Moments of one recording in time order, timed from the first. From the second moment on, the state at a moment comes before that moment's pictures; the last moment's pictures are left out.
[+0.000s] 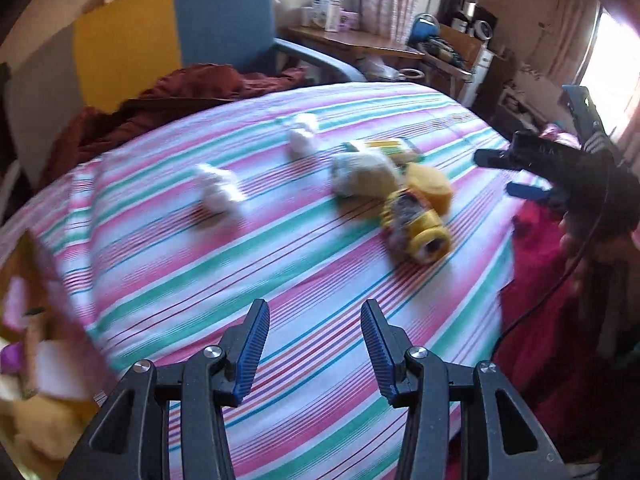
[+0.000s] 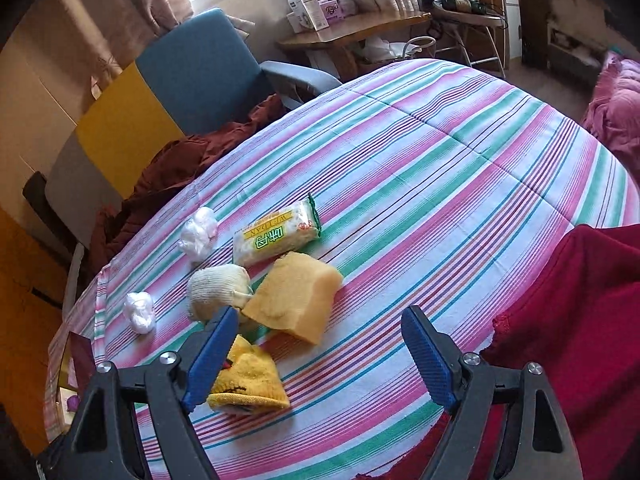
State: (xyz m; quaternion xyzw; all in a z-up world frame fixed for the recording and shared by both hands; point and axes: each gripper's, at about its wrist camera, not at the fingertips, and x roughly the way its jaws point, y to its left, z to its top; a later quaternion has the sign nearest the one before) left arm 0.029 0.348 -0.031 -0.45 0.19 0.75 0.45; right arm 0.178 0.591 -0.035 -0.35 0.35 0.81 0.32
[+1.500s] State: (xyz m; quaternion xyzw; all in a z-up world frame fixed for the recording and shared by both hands) left arm -0.011 0.353 -0.090 -0.47 0.12 0.75 0.44; right arm 0.106 0.573 -0.033 -0.39 0.33 0.83 0.25
